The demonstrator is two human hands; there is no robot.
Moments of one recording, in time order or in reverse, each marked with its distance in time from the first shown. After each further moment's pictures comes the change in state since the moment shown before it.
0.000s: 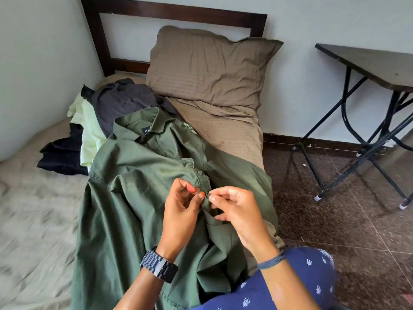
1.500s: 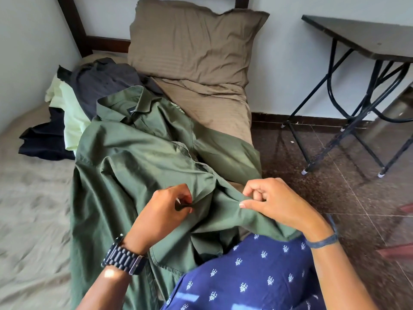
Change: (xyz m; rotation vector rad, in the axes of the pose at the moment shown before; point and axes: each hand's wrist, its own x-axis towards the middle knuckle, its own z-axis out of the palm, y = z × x) left_hand -0.028 0.012 -0.041 0.880 -0.496 0.058; right_hand -0.040 -0.008 -0.091 -0.847 -0.231 -0.133
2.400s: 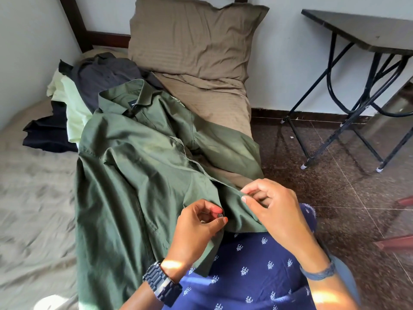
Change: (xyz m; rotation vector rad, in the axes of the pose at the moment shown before) left_hand -0.045 0.051 0.059 -0.791 0.105 -0.320; right_hand -0.045 -0.020 0.040 0.164 0.395 0.040
